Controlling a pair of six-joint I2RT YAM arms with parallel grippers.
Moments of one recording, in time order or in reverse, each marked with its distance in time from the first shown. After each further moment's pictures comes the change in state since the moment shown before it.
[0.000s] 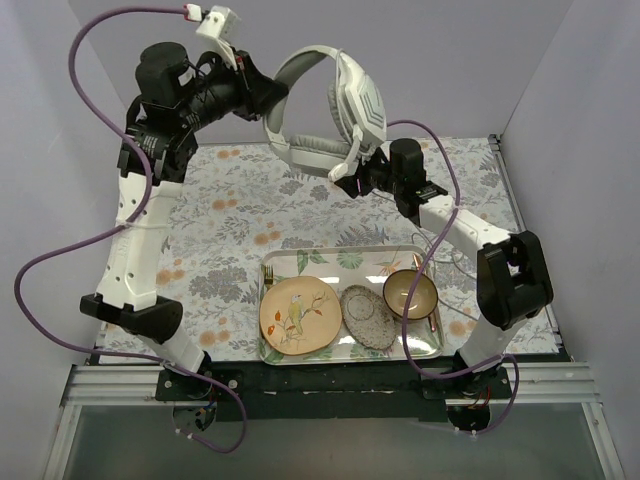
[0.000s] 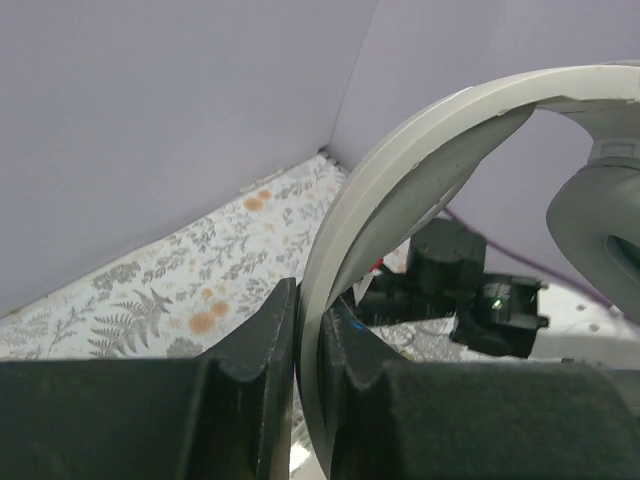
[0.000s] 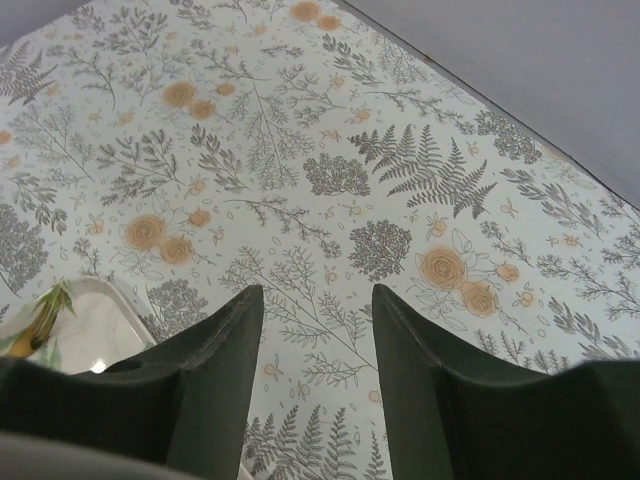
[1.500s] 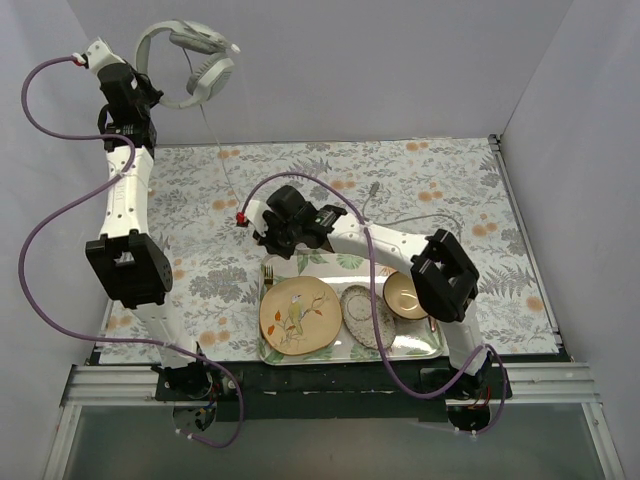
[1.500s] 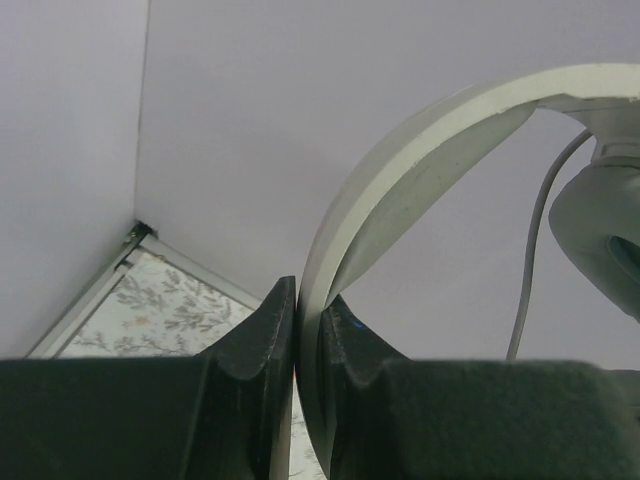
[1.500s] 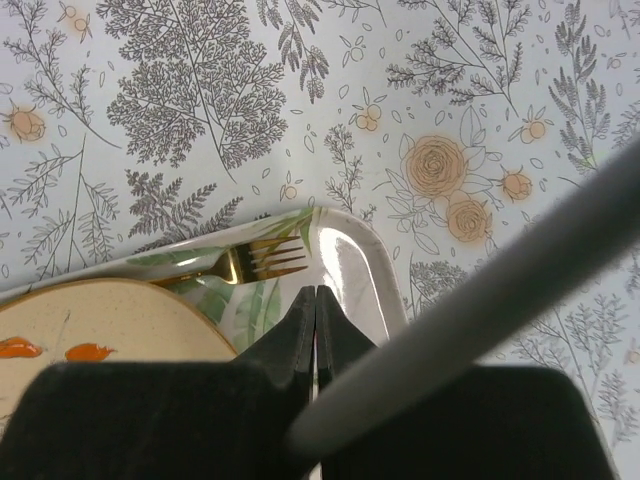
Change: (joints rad) left arm 0.495 0.245 -0.248 0.482 -0.654 -0.226; right arm 0.529 0.312 0.375 -0.528 0.211 -0.219
